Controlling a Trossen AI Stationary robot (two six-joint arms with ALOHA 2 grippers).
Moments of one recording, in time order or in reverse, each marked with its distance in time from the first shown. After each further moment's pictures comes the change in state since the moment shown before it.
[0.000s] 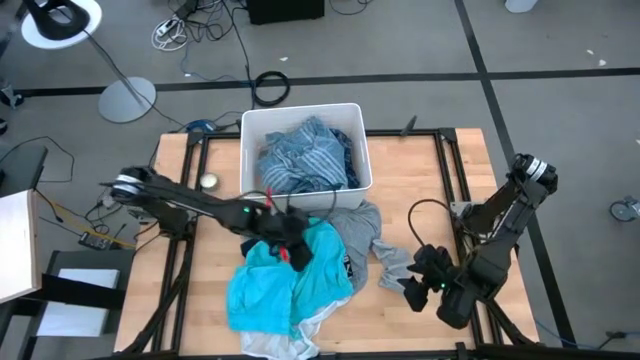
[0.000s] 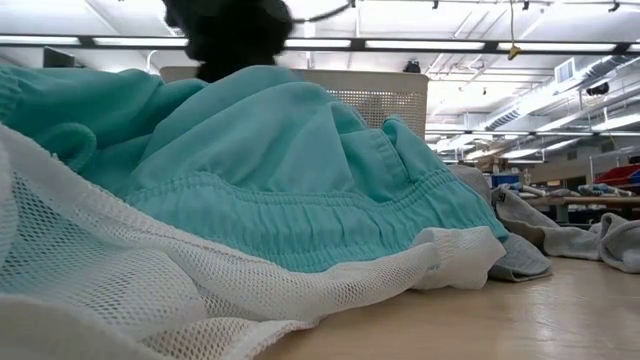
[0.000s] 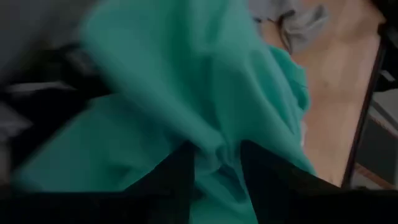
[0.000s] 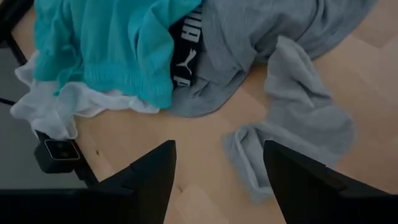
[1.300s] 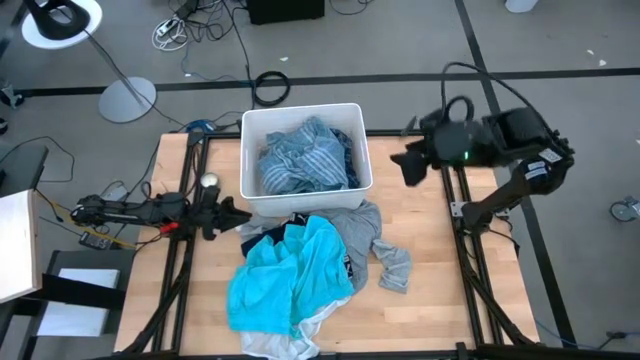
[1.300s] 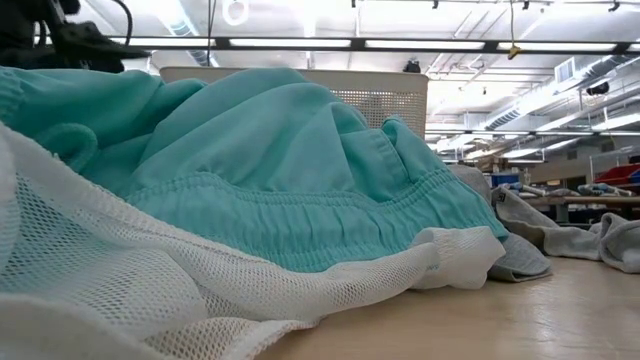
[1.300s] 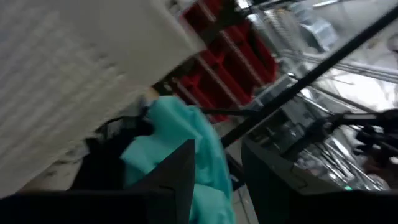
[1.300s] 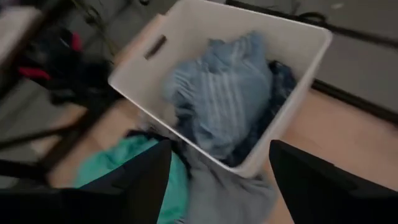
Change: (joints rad) left arm 0.113 -1.505 -1.092 0.553 0.012 -0.015; right arm -0.811 0.007 1.030 -0.543 -0.126 -0.849
